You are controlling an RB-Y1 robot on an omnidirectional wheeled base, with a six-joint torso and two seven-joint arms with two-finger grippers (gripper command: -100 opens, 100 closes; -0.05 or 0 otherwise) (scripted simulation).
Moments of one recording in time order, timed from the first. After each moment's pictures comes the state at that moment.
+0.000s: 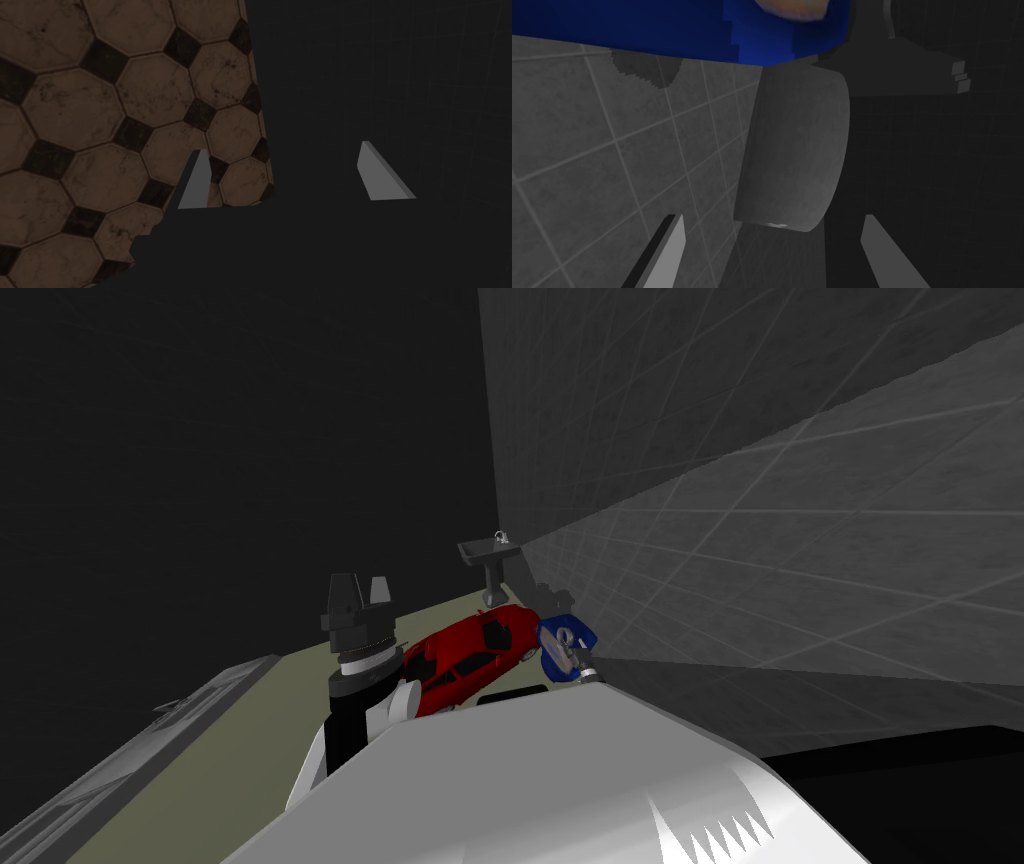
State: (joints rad) left arm 0.47 0.01 0.04 -2.38 -0.12 -0.62 -0.12; right arm 0.12 -0.14 -0.25 -0.65 0.26 -0.99 1.13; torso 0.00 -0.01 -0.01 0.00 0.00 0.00
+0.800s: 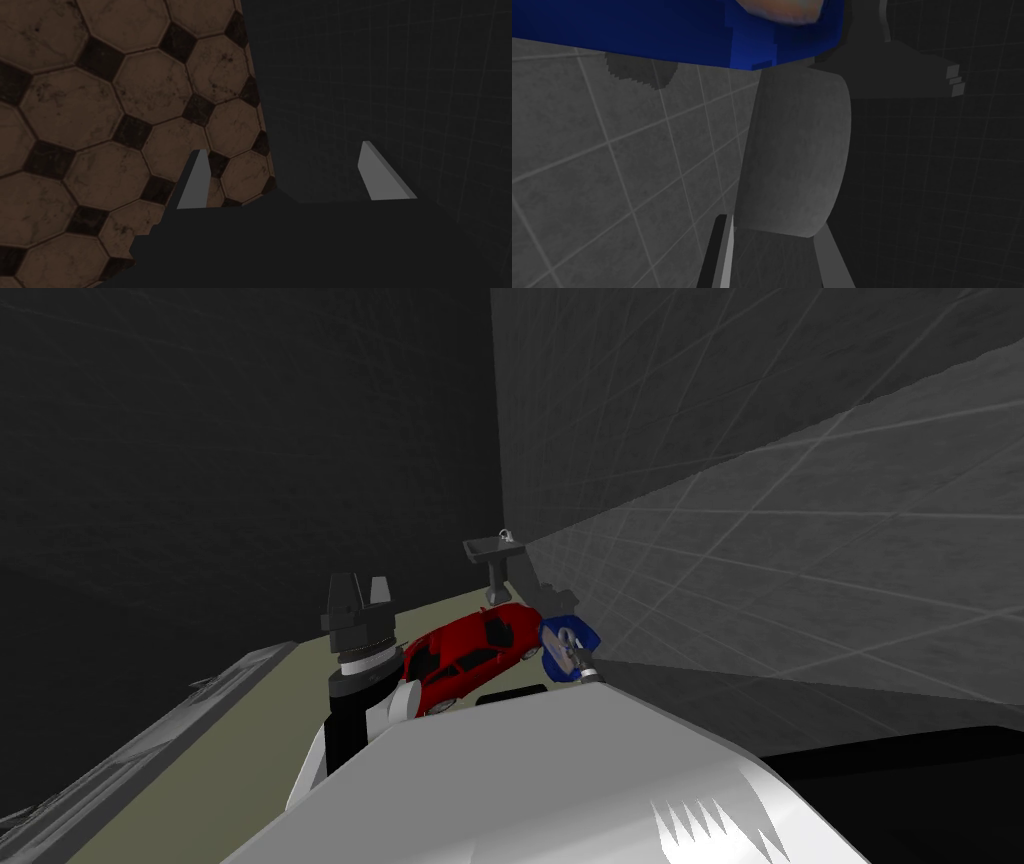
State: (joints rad) left arm 0.47 0.01 0.04 -2.38 -0.12 -0.62 -0.12; right arm 0.12 -0.13 -0.27 -0.64 0.25 -1.00 1.15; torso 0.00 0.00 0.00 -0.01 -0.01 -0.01
